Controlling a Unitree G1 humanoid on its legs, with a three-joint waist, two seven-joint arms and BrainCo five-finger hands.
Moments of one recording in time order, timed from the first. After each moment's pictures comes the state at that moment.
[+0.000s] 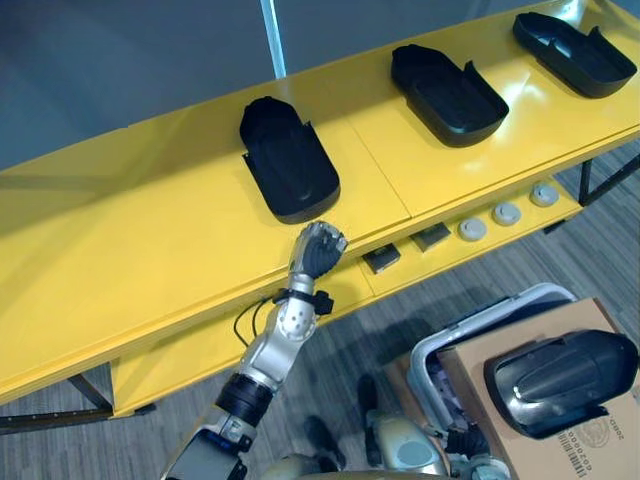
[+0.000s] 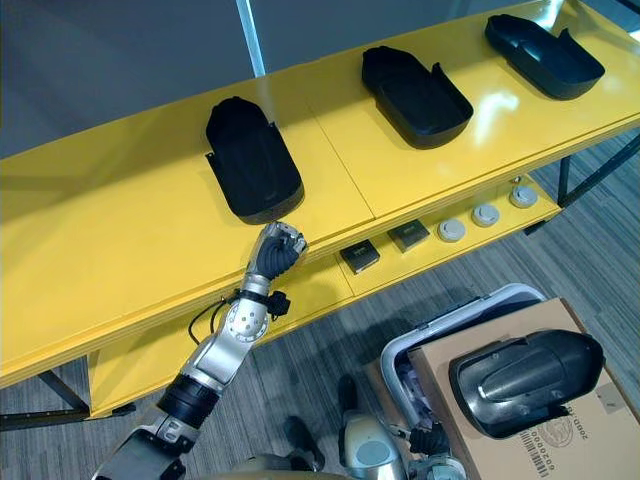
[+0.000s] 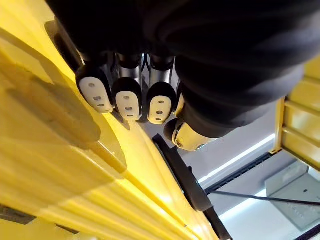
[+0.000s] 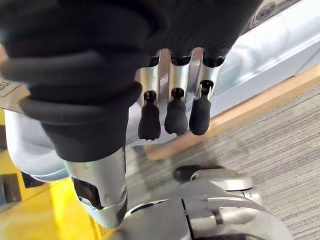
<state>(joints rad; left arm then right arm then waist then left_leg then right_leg) -0.46 0.10 -0.35 0.27 0.55 -0.02 0.33 0.17 -0.12 -0.08 0.86 0.01 -0.09 -0.10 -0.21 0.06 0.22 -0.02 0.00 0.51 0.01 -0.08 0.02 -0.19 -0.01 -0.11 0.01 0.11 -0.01</state>
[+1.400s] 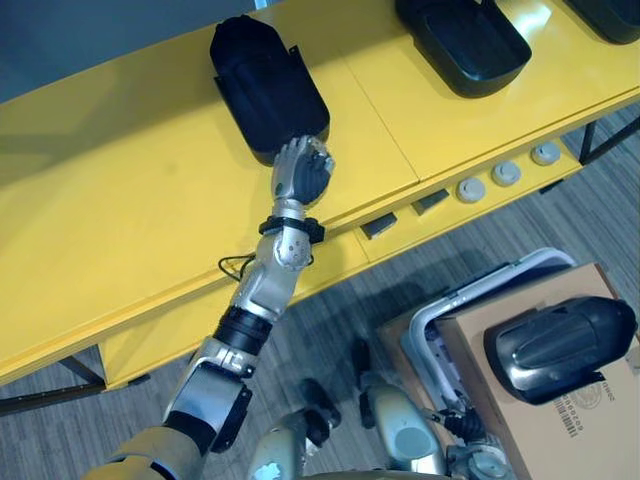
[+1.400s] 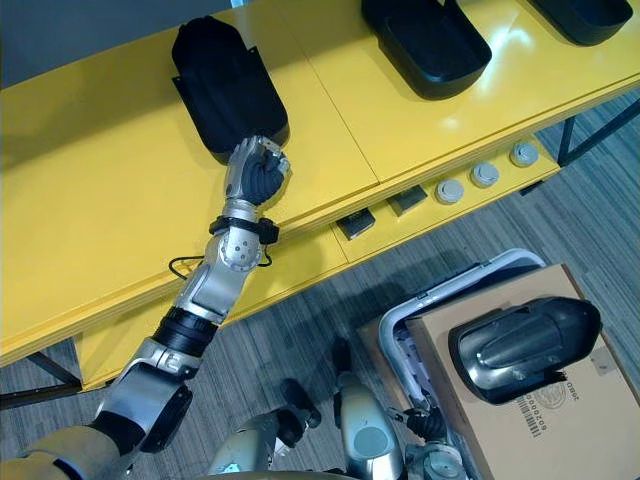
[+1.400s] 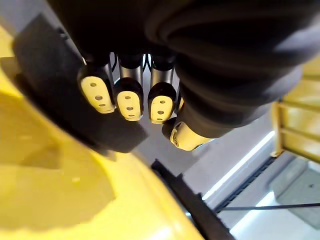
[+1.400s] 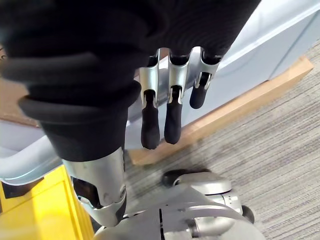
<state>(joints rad) -0.56 0.12 -0.32 -0.07 0.54 -0.02 0.36 0.15 -0.11 -0.08 0.84 0.03 -0.10 -0.11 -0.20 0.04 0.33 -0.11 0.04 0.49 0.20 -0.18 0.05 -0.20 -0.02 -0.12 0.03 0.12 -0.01</state>
